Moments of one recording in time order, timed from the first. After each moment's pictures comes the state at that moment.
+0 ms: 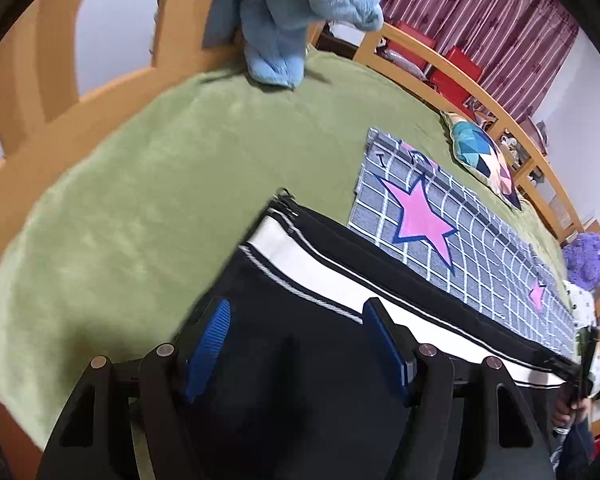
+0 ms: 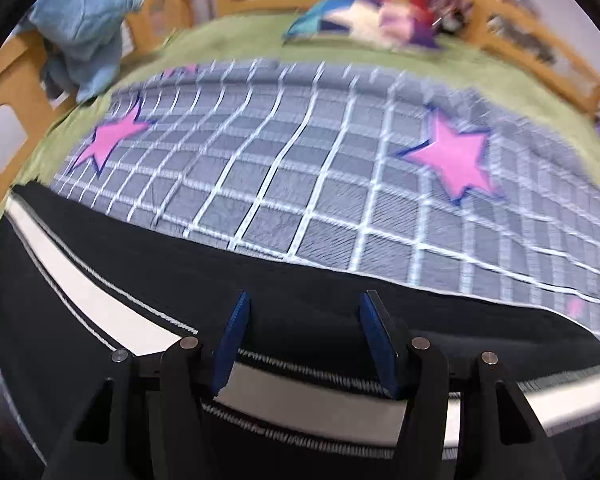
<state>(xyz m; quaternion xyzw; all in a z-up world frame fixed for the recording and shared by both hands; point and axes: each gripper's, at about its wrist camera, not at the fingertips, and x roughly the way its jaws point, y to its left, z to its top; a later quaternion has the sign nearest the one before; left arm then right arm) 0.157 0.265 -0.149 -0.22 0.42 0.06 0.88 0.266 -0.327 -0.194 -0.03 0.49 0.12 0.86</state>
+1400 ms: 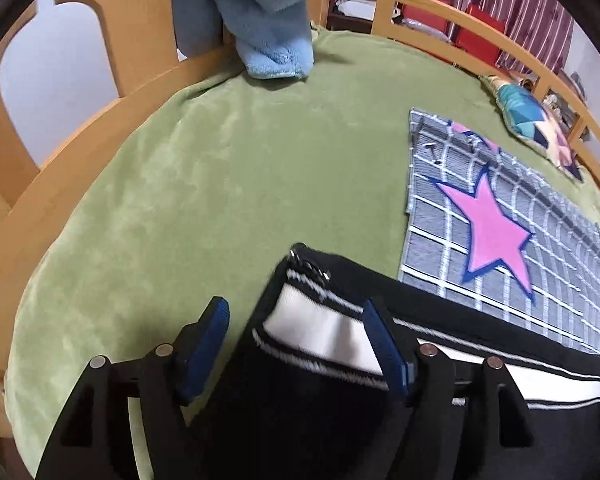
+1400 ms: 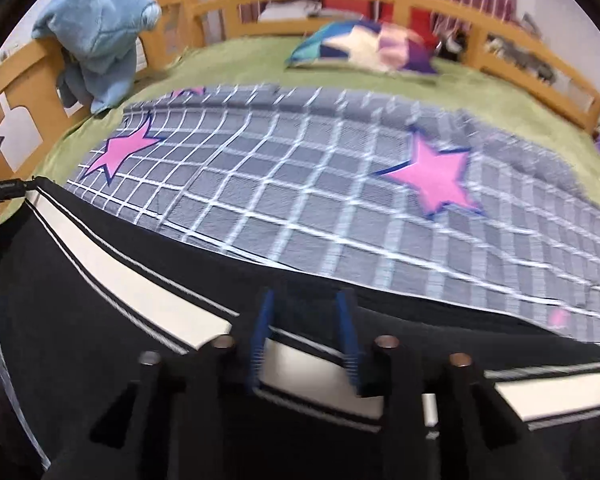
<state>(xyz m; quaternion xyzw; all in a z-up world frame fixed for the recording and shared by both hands) 0.252 0.254 -0.167 -0.11 0.46 0.12 0.87 0.234 -0.358 -0.169 -0.04 0.41 0.10 0.90</state>
